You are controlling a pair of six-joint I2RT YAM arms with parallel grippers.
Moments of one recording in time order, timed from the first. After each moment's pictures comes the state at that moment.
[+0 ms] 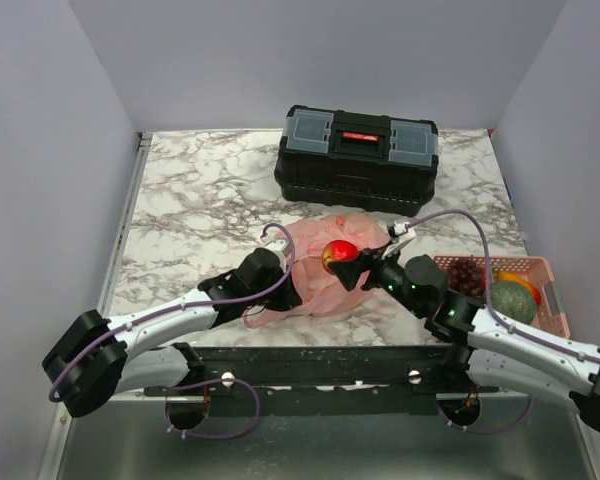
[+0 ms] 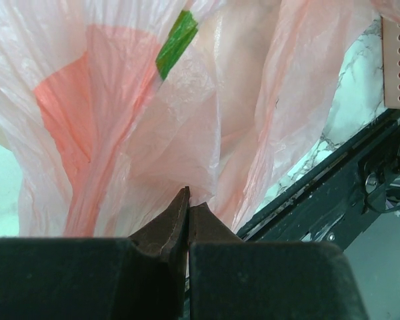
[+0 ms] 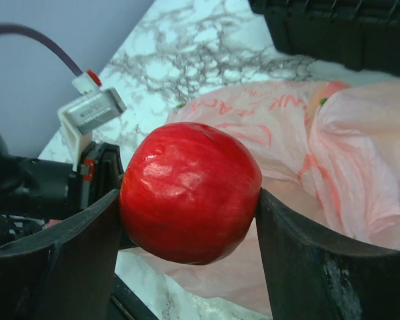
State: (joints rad) left arm -0.85 1.14 0.51 -0.09 0.13 -0.69; right arm 0.94 0.88 0.46 0.25 0.23 0.48
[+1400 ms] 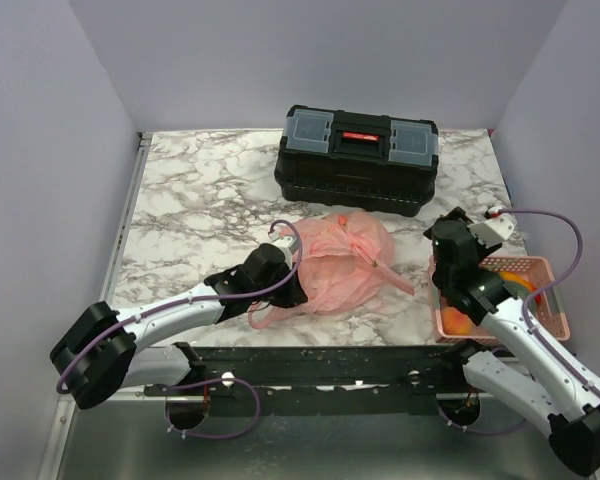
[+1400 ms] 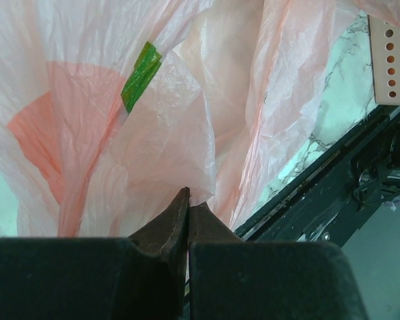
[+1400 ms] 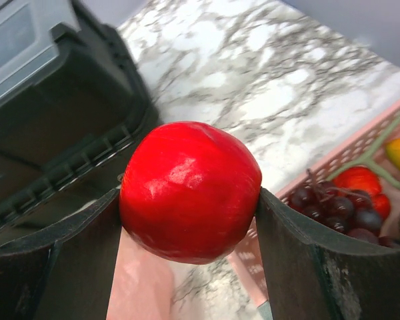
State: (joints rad) left arm -0.85 1.20 0.55 -0.06 0.16 -0.66; right arm 0.50 0.78 0.64 -0.31 0.93 0.74
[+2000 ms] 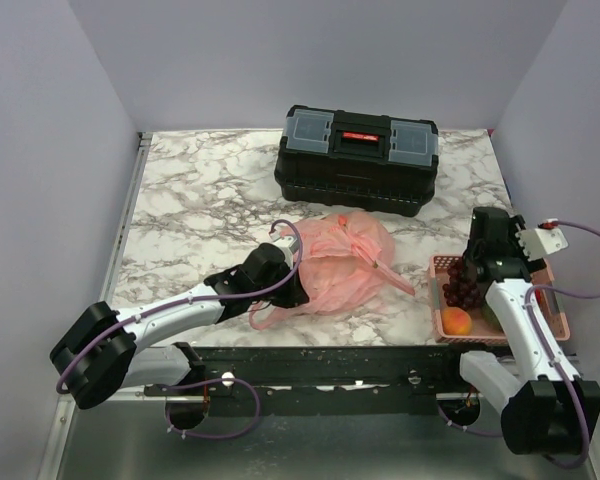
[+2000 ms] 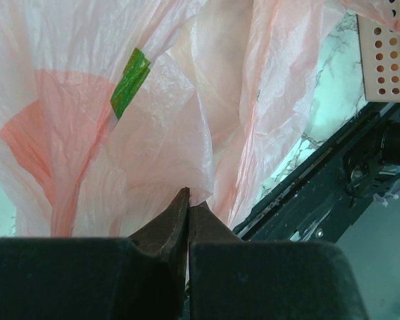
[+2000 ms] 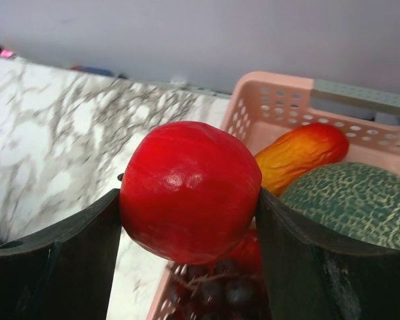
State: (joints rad) left arm -0.85 1.20 0.55 -0.05 0.18 -0.66; right arm 0.01 0.93 0.68 -0.45 0.98 0.91
